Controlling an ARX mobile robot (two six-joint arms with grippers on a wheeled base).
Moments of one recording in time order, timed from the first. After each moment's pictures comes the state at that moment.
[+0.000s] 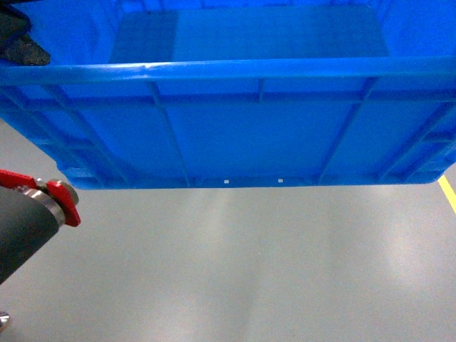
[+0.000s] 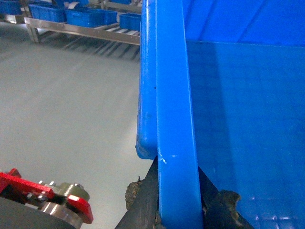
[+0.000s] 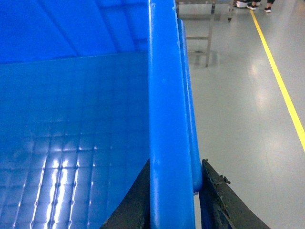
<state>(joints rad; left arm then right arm) -0.16 1.36 0.72 0.52 -0.08 -0.11 0.13 1.44 0.86 0.44 0.09 0.11</state>
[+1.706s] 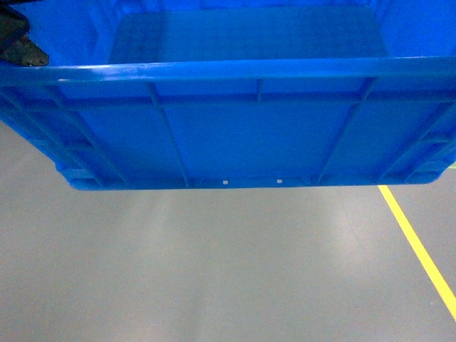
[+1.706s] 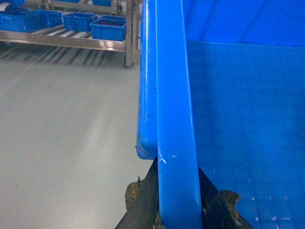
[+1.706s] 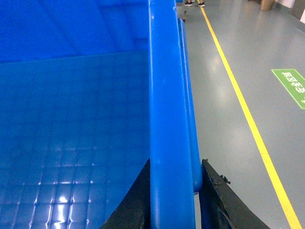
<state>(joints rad) -0.16 1.36 0.72 0.52 -0.08 -0.10 0.13 1.43 0.86 0.44 0.09 0.11</state>
